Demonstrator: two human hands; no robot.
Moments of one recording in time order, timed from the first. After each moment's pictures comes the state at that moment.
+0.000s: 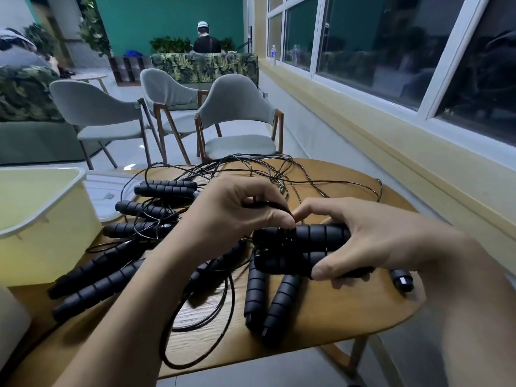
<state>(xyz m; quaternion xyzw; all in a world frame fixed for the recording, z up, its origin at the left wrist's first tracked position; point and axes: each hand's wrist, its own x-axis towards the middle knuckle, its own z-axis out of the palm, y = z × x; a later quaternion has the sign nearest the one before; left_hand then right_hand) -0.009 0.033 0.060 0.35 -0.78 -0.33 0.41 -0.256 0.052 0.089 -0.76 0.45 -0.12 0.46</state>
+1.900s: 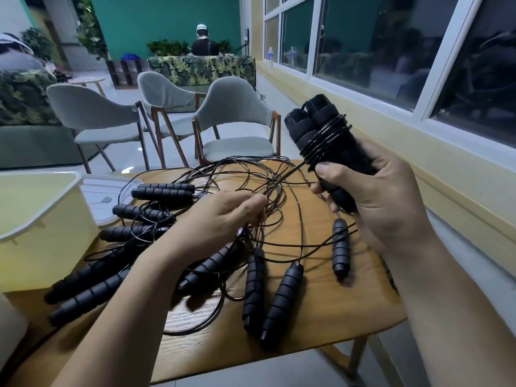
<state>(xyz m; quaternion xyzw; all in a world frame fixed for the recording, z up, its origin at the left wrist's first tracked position) 0.011 0.008 0.036 0.46 -0.80 -0.24 0.30 -0.244 0.025 0.063 -0.56 0.34 -0.64 0.41</state>
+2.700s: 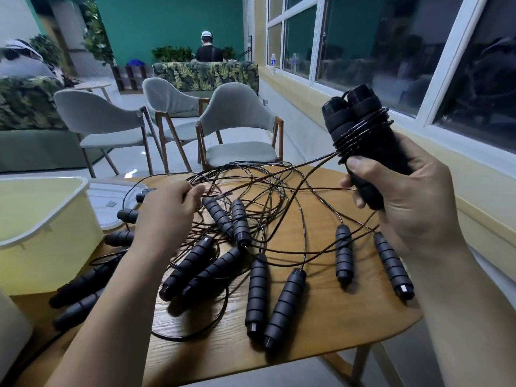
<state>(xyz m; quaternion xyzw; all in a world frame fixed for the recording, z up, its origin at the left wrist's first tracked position) 0.061 -0.025 0.022 0.67 -0.64 -0.01 0.37 -0.264 0.023 0.069 -0.54 0.33 -0.69 0.34</state>
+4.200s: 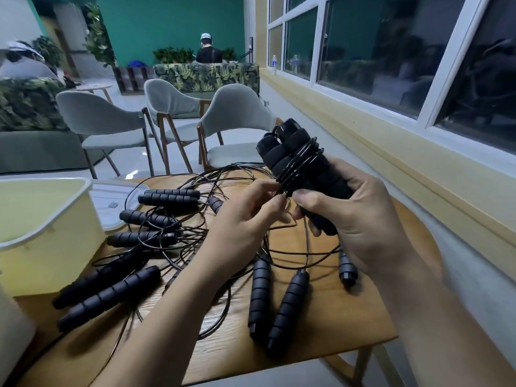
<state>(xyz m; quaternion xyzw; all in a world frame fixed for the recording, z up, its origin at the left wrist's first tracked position) -0.025 0.015 0.027 0.36 -0.73 -0.31 0.49 -0.217 0.035 0.058 -0.60 0.34 -0.59 0.42</state>
